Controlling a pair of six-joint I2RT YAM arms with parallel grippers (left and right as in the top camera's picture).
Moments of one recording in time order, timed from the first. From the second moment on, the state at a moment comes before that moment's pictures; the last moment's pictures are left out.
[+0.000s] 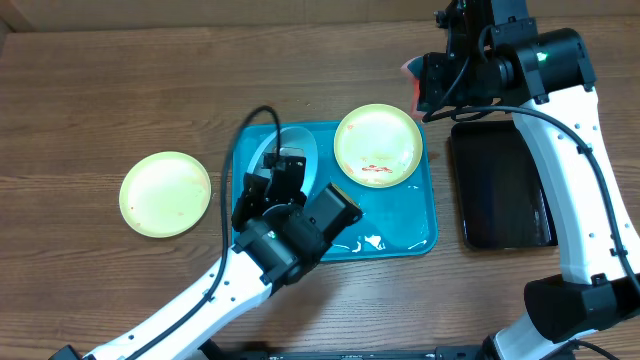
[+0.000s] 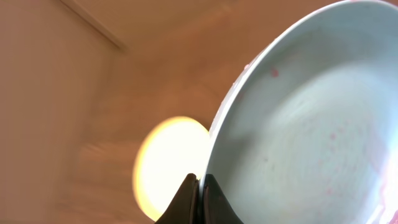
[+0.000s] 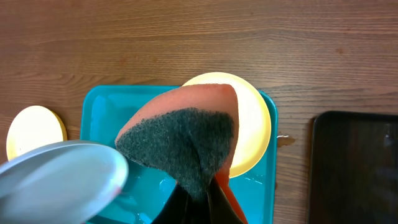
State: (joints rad) left arm -0.81 1.31 1.01 -0.90 -1.03 -0.50; right arm 0.26 1.78 2.04 -1.29 -0.17 0.25
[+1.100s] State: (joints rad) left arm 0.63 1.61 1.02 -0.79 0.08 -0.31; right arm 0.26 1.78 2.04 -1.29 -0.17 0.25
